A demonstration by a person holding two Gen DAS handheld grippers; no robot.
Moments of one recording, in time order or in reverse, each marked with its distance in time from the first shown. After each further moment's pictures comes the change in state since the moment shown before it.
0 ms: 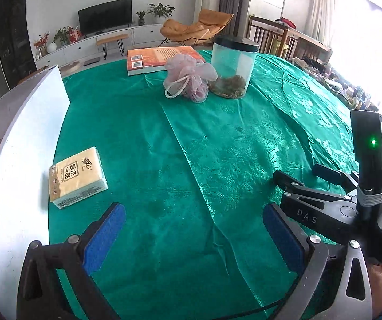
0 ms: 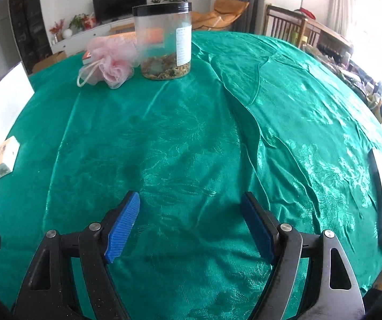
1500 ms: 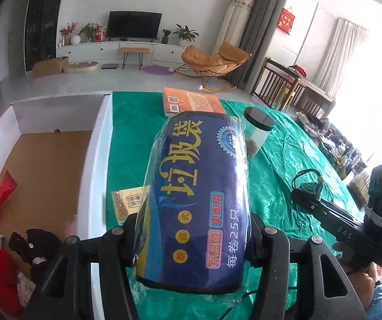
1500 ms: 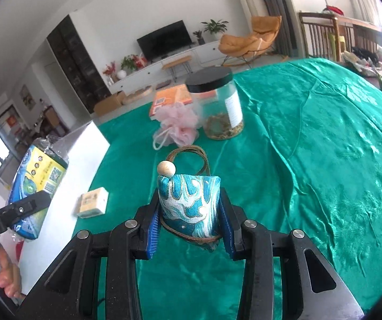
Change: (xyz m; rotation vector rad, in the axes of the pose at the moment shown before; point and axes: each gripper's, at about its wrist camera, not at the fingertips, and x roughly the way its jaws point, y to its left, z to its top) left arm -0.128 0.099 0.030 -0.209 -0.161 -0.044; right arm -0.082 0.000 0.036 0.052 -0.169 0.440
